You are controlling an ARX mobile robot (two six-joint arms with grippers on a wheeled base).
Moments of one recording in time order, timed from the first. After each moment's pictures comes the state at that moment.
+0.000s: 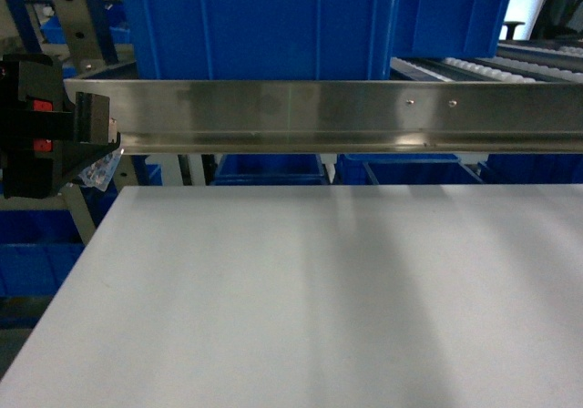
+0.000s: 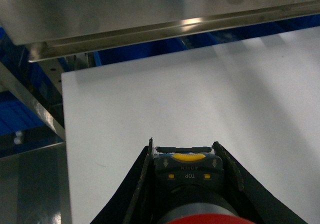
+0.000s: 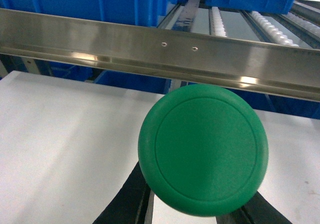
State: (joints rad) left arm -0.29 1.24 0.65 0.09 -0.03 -0.07; right arm 0.00 1.06 0.35 0.48 -0.22 -0.09
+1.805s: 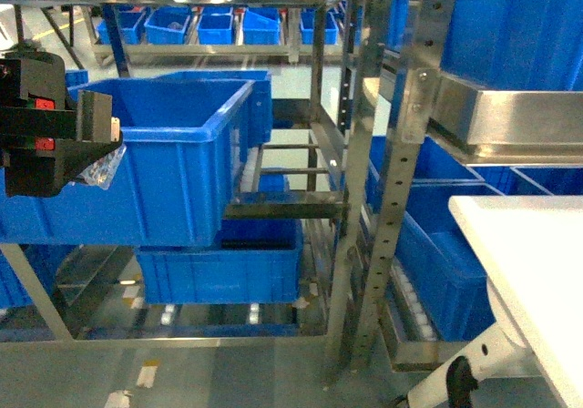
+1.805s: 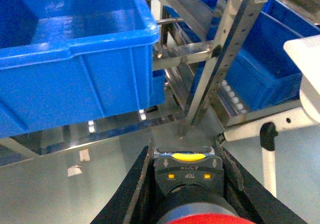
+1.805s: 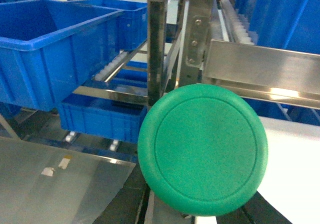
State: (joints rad) left arm -0.29 1.24 0.65 0.09 -0.03 -0.07; right arm 0.00 1.06 0.35 0.48 -0.22 -0.09
